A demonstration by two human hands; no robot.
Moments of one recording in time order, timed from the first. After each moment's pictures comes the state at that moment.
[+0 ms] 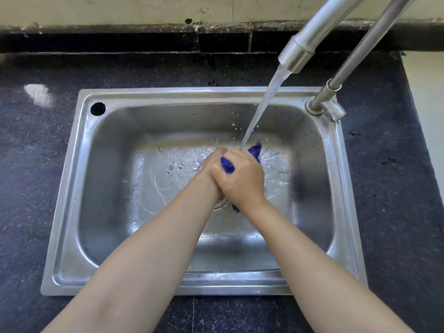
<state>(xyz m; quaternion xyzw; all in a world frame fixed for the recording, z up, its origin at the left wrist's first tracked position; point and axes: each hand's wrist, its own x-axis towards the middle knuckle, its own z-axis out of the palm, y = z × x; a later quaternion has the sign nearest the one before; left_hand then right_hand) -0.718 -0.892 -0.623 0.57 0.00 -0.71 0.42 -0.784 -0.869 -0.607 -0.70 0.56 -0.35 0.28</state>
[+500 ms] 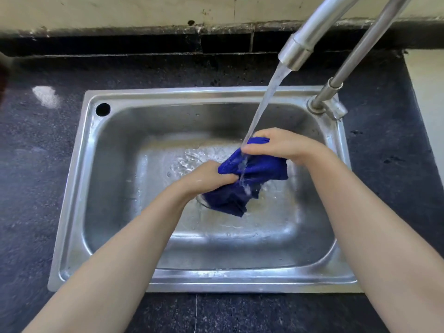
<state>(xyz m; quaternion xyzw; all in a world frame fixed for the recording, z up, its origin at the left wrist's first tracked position) -0.676 -0.870 -0.610 0.65 -0.49 -0.57 0.07 -0.855 -0.960 -0.584 -0.65 0.50 0.05 0.57</state>
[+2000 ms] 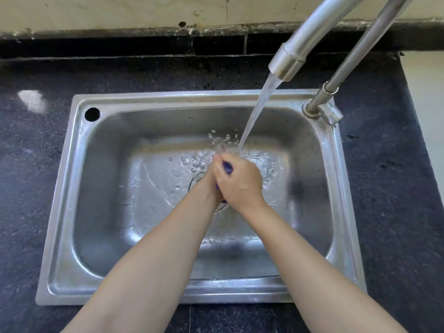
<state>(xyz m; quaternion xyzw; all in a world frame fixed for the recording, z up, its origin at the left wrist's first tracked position) -0.750 -0.883 -0.613 0.50 0.09 -0.62 0.60 -0.786 -0.874 -0.603 -0.66 0.61 -0.27 0.35</state>
